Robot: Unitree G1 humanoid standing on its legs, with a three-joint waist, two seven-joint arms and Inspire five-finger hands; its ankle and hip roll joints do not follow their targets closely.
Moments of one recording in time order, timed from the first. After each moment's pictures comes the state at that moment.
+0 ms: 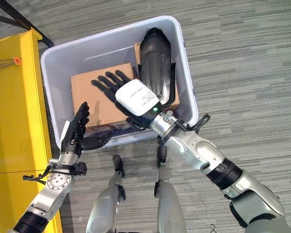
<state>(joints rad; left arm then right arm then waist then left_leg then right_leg) -0.09 0.49 -0.27 0.01 -0.29 -0.15 0.32 -0.67 -0.80 0.59 -0.11 -0.63 -0.06 -0.15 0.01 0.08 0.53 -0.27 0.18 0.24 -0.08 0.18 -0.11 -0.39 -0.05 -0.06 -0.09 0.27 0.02</state>
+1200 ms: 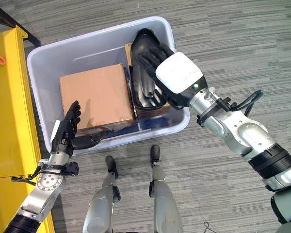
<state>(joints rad) -0.06 0.54 -0.20 -0.04 -0.31 -0.11 0.29 -0.87 -1.06 0.66 0.02 -0.62 -0.13 -0.20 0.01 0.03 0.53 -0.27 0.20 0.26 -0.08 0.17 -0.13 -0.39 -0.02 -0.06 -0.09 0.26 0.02</state>
